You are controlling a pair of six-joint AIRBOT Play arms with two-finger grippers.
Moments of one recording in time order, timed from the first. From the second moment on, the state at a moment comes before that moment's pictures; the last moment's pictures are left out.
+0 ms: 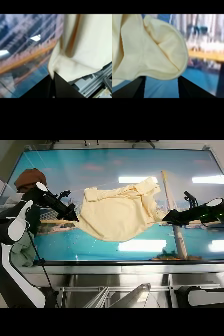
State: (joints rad) left arm 0.08 -2.07 1.64 0.99 -1.60 -1.31; right arm -0.31 -1.59 1.03 -0.88 1.11 1.00
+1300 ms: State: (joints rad) left arm 0.20 -1.70 1.65 0.06 -1.83 -1.06; right arm -0.27 -1.20 1.35 -0.65 1.32 0.82
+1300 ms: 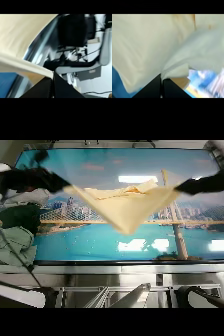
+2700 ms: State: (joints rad) left arm 0.17 -2.04 2.04 0.63 -1.49 -1.18; right arm -0.35 -1.58 1.44 -0.44 0.96 0.85
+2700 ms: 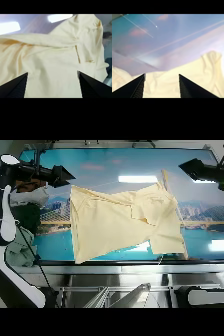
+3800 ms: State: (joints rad) left arm 0.26 -1.60 1.07 0.97 -1.62 -1.32; right arm -0.44 -1.85 1.28 -0.91 1.39 1.00
